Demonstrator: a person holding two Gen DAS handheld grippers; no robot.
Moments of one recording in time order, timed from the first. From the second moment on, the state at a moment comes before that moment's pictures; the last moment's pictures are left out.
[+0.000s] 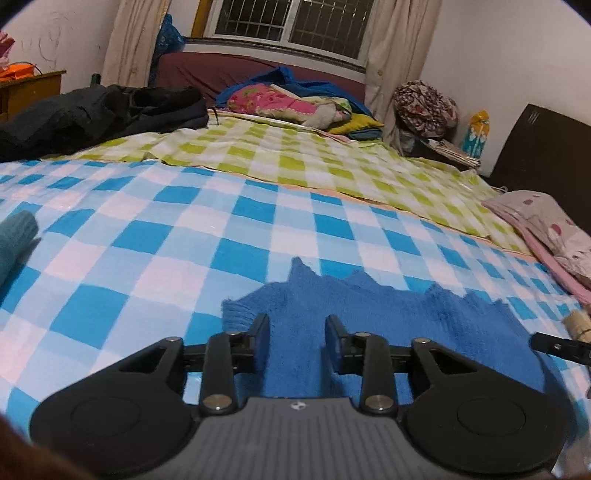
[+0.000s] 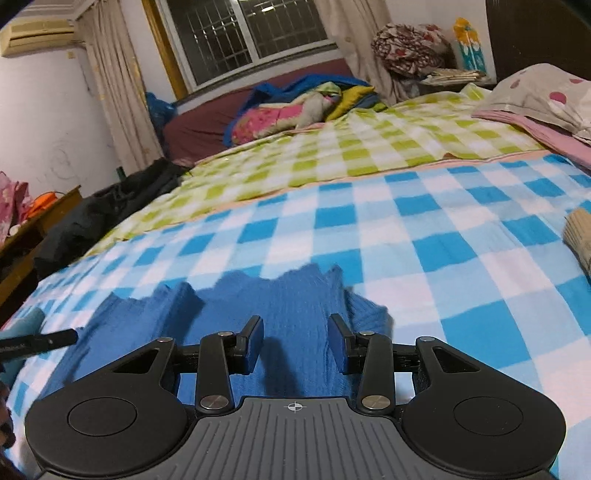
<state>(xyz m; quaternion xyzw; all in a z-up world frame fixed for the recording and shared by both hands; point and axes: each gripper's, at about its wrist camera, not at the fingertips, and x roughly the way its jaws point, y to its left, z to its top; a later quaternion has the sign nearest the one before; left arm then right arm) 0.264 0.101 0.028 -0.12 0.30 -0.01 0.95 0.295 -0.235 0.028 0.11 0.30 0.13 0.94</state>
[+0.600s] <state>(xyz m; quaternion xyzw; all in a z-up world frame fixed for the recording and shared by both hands) 0.282 0.101 0.035 -0.10 0.30 0.00 0.95 0.297 -0.236 0.026 0.09 0.31 0.13 0.94</state>
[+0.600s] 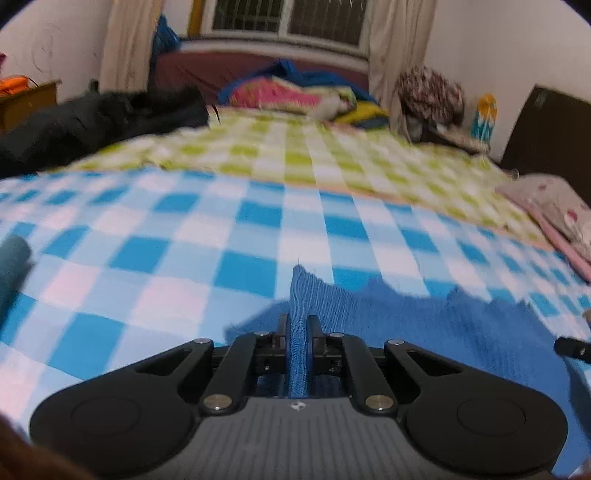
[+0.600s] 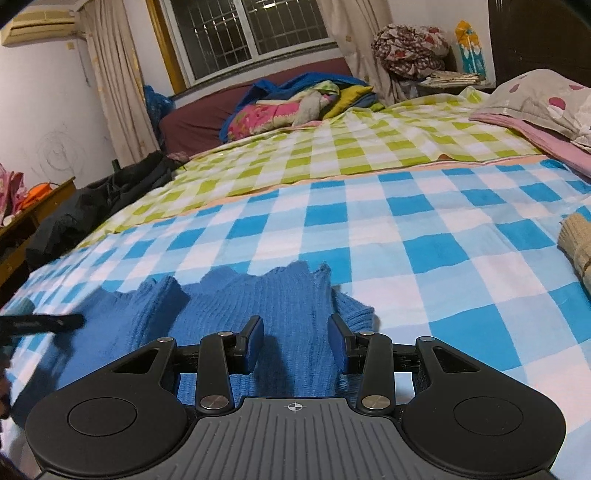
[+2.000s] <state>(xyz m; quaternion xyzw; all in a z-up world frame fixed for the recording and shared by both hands) 0.208 0.099 0.027 -0.07 0.32 0.01 0.94 0.254 -0.219 0.043 0.02 0.31 0.05 0.95</state>
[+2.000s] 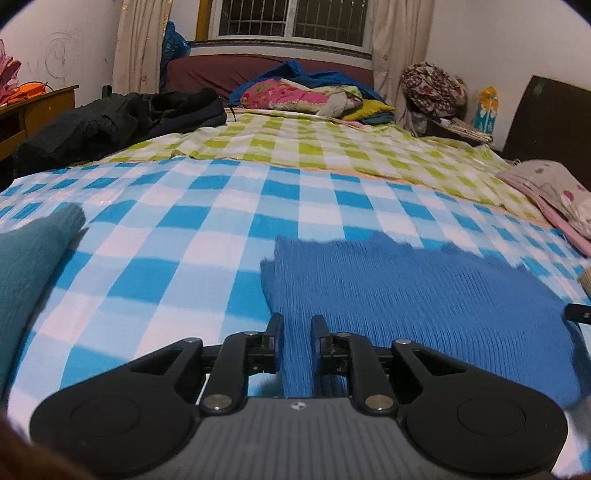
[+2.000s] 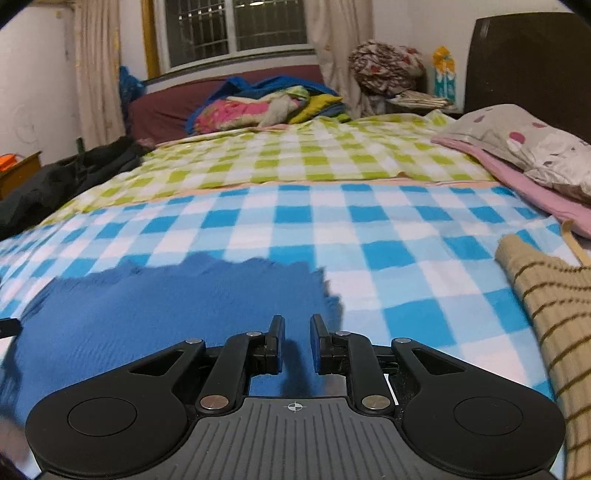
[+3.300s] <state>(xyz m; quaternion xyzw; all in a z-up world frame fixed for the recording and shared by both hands) 0.166 0.100 0.012 -0.08 0.34 -0.04 0.93 0.219 -0.184 0.029 -0.05 0.36 -0.02 0.93</state>
